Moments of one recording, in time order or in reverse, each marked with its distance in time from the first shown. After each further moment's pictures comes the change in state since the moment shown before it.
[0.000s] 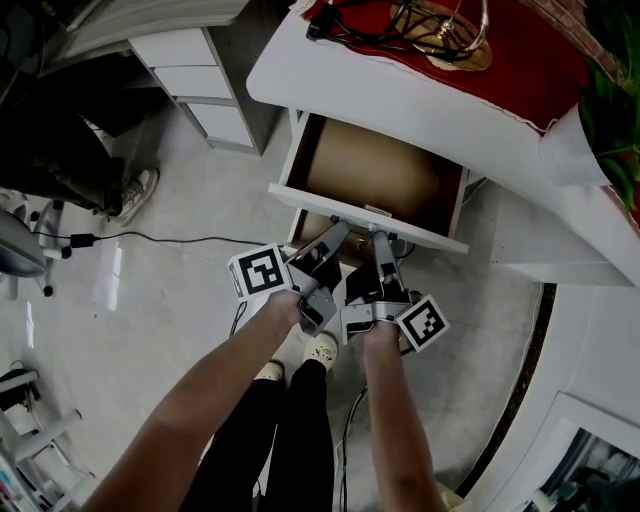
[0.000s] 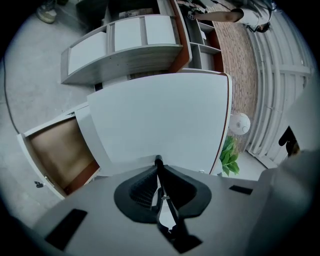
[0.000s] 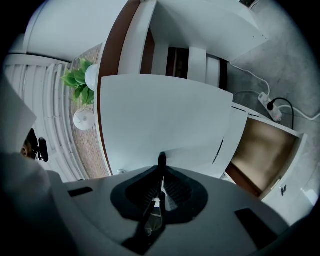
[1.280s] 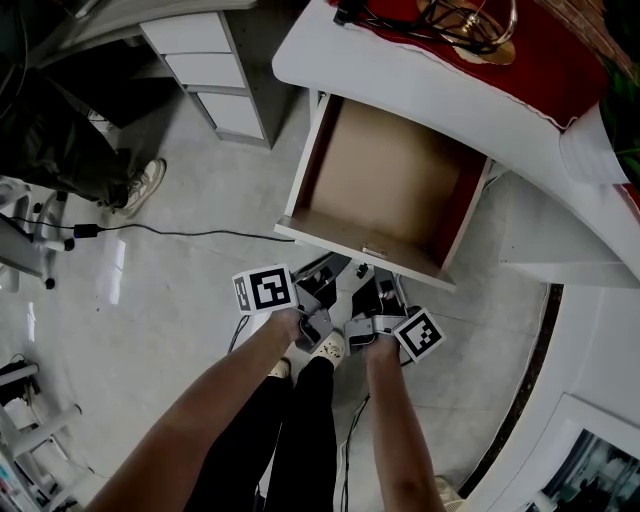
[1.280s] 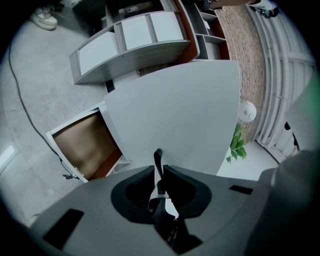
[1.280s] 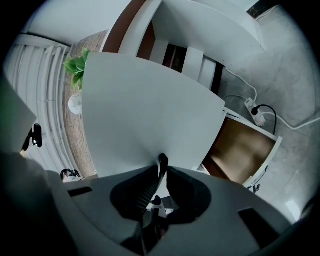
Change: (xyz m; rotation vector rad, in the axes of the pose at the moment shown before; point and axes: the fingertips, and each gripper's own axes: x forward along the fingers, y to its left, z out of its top) left arm -0.047 0.052 -0.037 0.040 0.110 0.122; right arm -0.035 -0.051 -0.037 -0.089 0.072 -0.124
